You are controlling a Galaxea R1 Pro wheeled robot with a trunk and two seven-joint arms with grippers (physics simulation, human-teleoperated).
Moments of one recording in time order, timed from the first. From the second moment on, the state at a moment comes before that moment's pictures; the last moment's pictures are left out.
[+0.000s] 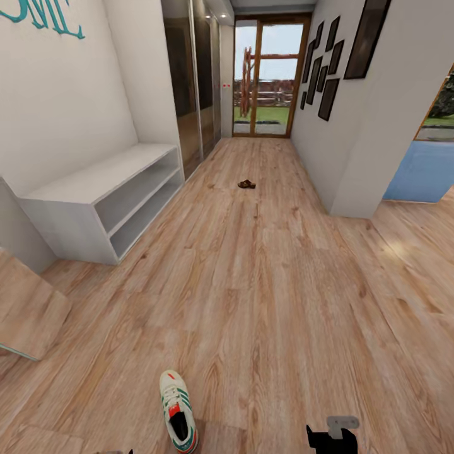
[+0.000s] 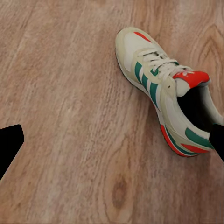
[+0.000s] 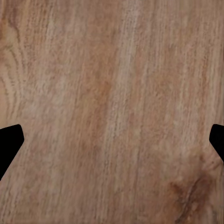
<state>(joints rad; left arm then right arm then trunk) -0.18 0.14 0.10 -0.34 0.16 -0.46 -0.29 -0.43 -0.07 0.00 -0.11 0.02 -0.33 -0.04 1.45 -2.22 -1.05</state>
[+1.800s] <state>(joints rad) -0.43 0.04 0.08 -0.38 0.15 -0.22 -0.11 -0.43 -0.08 -0.01 -1.01 0.02 0.20 -0.03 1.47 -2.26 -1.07</state>
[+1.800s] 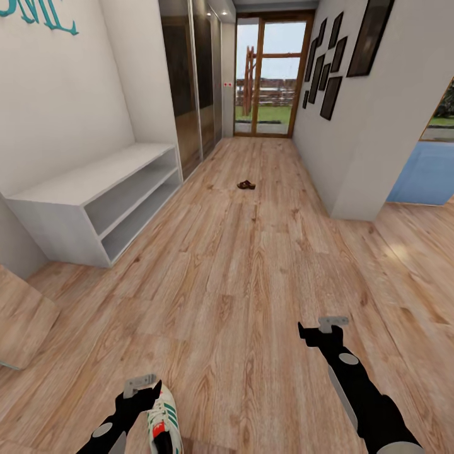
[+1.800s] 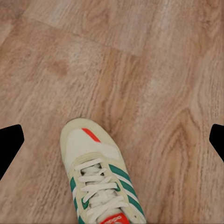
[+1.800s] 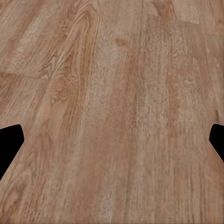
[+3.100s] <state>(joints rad) -0.43 0.04 0.09 -0.37 0.15 -0.21 -0.10 -0.43 -0.08 0.00 -1.06 0.02 0.25 -0.03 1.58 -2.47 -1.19</state>
